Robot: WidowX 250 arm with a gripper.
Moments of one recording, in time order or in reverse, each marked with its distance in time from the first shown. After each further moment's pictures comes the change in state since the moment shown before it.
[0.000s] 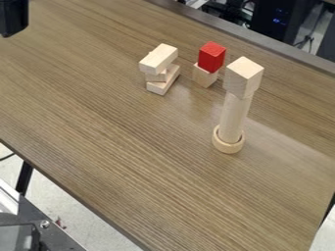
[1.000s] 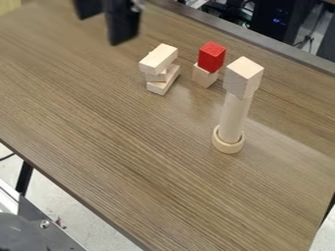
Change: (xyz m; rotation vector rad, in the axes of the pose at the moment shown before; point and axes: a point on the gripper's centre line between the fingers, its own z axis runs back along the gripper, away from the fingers) arm 0.049 -0.112 0.003 0.029 -0.178 -0.453
